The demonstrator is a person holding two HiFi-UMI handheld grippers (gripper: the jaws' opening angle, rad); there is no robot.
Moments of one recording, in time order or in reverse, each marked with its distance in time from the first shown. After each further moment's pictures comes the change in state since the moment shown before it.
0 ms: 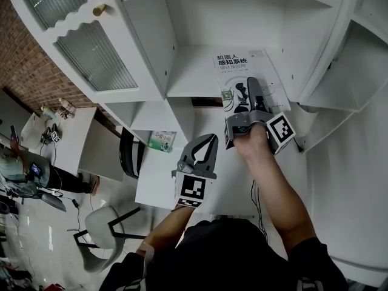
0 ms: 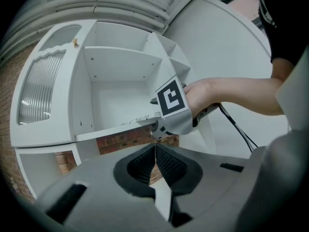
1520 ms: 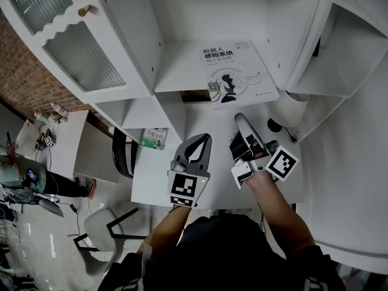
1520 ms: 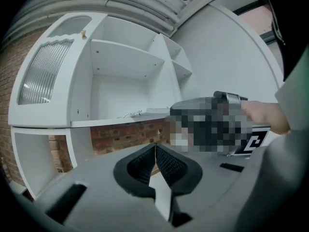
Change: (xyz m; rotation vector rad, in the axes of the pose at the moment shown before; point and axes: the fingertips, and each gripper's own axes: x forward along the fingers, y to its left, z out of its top) left arm -0.009 -0.021 -0.008 -0.128 -0.001 -0.046; right arm -0.111 0.021 -0.034 -0.443 0.407 0.250
